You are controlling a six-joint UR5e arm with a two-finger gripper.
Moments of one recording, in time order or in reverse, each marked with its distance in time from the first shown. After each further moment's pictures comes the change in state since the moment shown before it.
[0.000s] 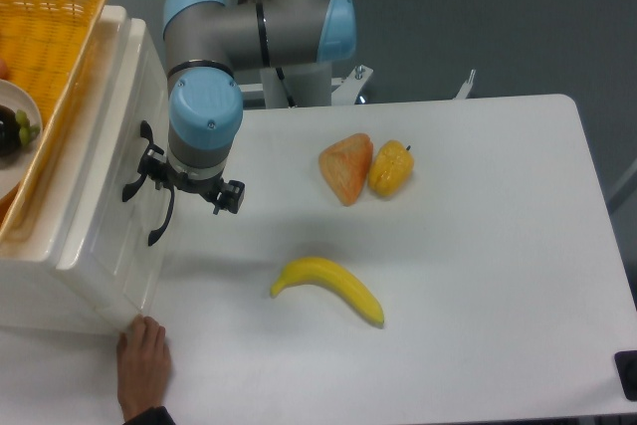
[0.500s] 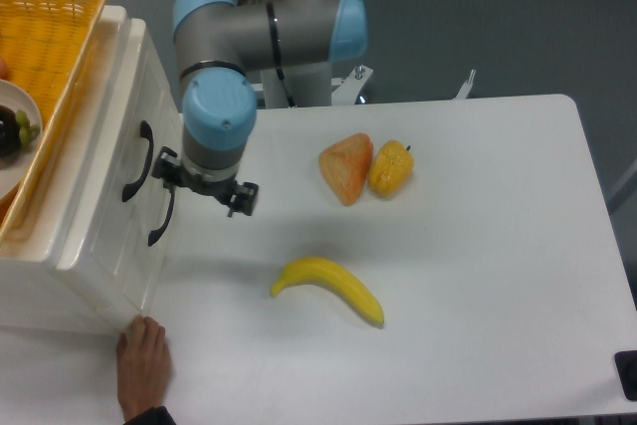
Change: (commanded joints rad) arm 0.098 0.002 0.012 0.012 0.084 0.101
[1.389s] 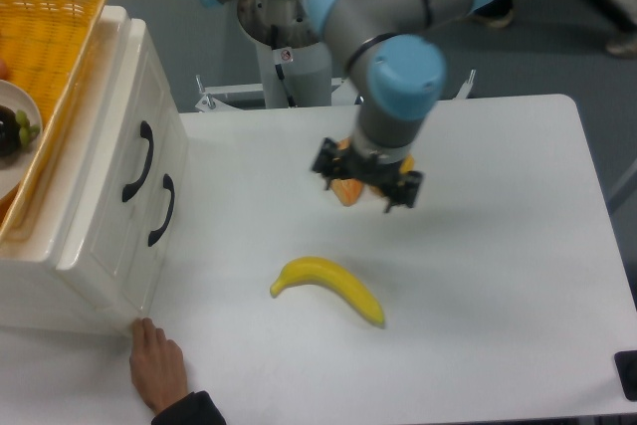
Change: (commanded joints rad) arm 0.411 0.008 0.060 0.000 0.115 0.477
